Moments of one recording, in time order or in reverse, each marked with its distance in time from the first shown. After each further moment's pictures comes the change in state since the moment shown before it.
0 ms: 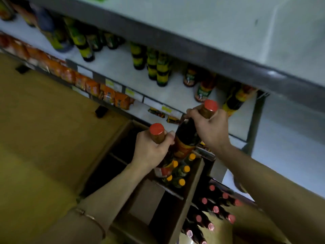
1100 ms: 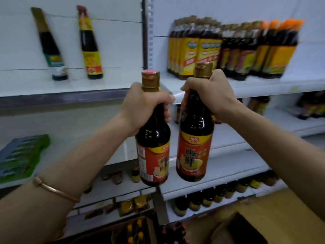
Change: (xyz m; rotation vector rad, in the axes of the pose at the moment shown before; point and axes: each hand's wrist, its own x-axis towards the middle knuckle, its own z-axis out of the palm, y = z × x) left_hand -0.087 0.536 -0.047 -0.519 -0.937 0.478; right_hand -0.190 -0.417 -0.341 0.019 0.533 -0.183
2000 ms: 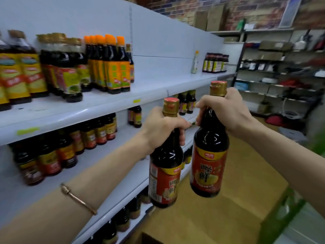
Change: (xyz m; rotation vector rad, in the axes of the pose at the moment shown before) left_hand 0.122 -0.062 0.515 -0.167 -0.652 -0.053; right_hand -0.107 0.078 -0.493 -0.297 0.530 0.191
